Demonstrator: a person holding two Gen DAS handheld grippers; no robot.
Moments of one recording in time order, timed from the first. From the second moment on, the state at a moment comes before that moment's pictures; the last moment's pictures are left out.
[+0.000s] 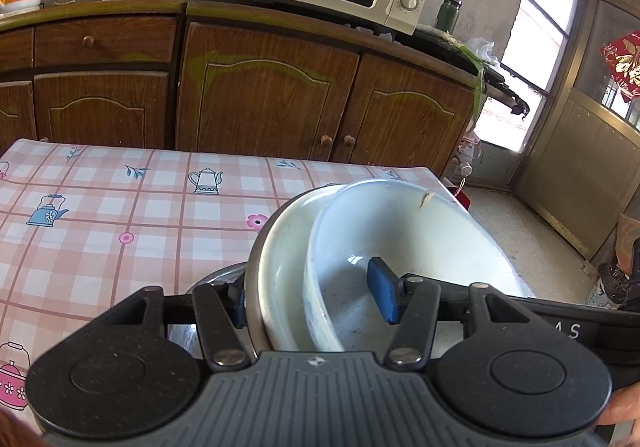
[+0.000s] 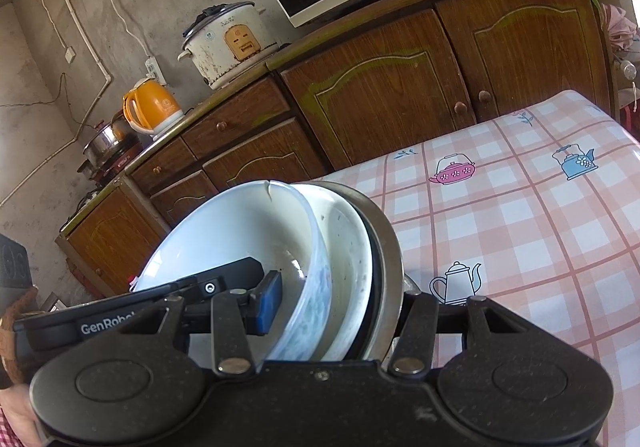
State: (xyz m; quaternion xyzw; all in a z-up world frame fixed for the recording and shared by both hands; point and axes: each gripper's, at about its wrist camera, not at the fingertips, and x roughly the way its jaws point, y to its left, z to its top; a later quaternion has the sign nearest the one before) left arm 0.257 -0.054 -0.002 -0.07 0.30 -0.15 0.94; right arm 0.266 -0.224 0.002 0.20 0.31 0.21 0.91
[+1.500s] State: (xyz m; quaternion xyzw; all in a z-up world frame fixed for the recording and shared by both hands) left arm 0.281 -0.030 -0.063 -0.07 0.36 -0.12 0.92; right arm 0.296 -0.193 -0.060 0.18 0.37 0.19 0.89
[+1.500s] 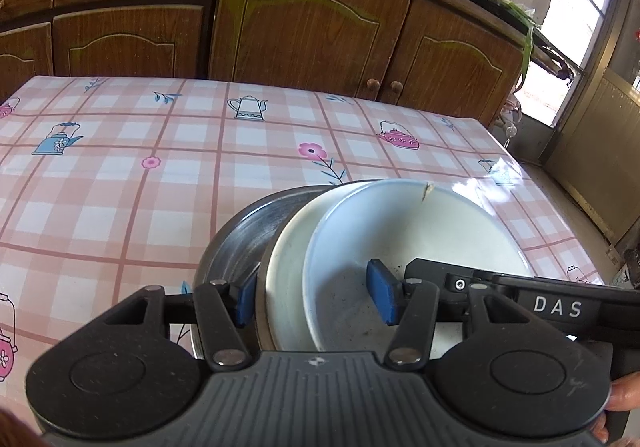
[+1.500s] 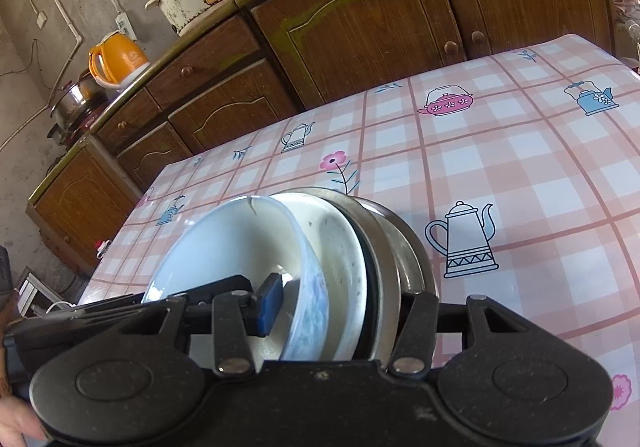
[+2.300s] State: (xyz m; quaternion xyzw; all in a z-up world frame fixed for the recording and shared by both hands) left arm 0.279 -0.026 -0.062 -0.05 0.36 -0.09 0.93; right arm 0.303 -0.178 -0.060 0.16 0.40 0.18 0.88
